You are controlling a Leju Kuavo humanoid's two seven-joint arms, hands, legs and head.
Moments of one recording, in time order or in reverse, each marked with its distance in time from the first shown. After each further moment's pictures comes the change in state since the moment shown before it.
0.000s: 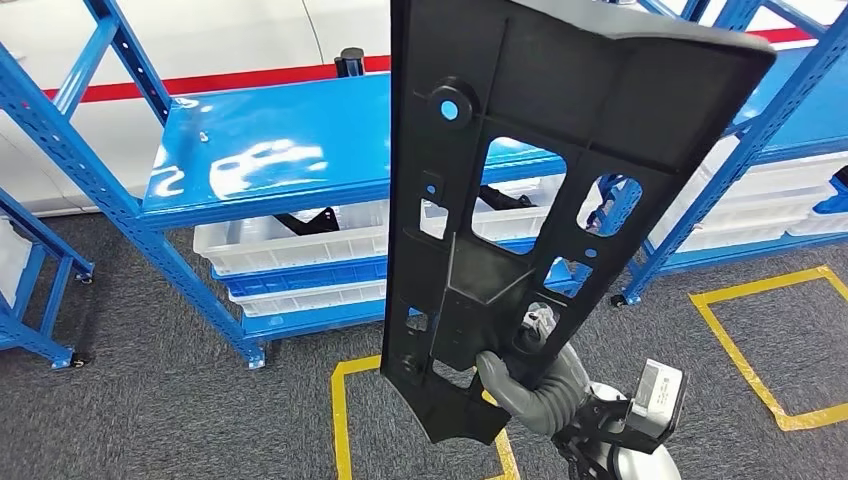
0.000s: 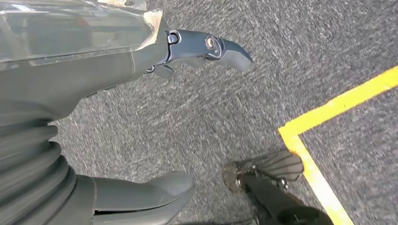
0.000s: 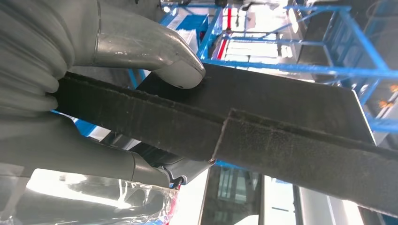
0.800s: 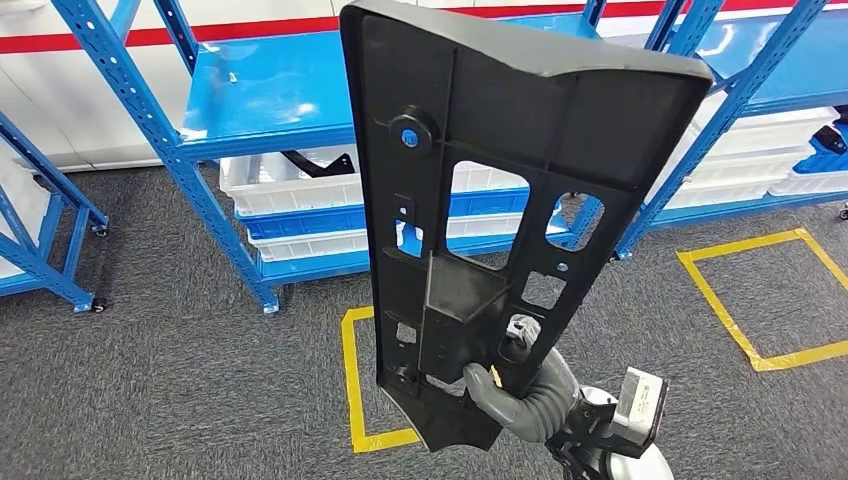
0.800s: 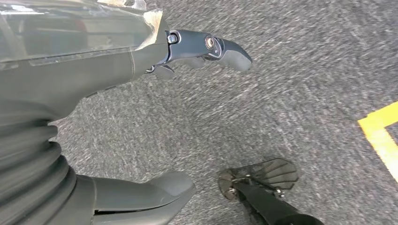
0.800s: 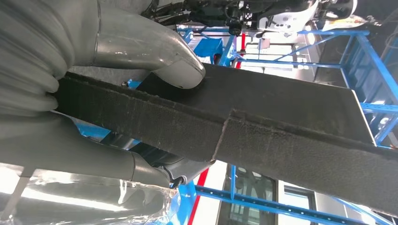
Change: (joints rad) left arm -0.001 0.002 0.000 0.001 0.002 0.002 0.001; right arm 0.007 -0.004 0.013 0.009 0.034 0.024 0.000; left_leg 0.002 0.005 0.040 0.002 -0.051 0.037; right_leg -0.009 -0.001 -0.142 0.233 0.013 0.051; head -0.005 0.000
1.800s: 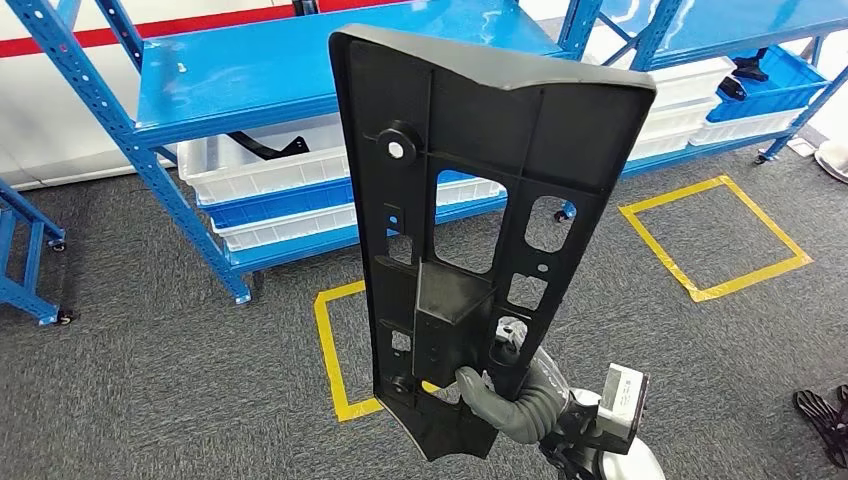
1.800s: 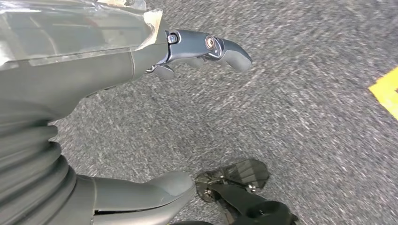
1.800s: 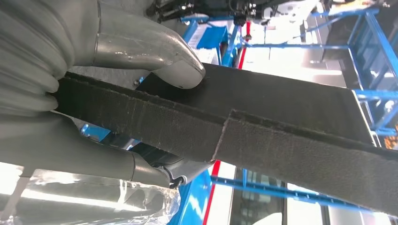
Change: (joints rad) left arm 0.019 -0.005 0.000 0.002 -0.002 0.013 -0.080; right arm -0.002 0.002 0.016 0.041 -0.015 0.008 0.008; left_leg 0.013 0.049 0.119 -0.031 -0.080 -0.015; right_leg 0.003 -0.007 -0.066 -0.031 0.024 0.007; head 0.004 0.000
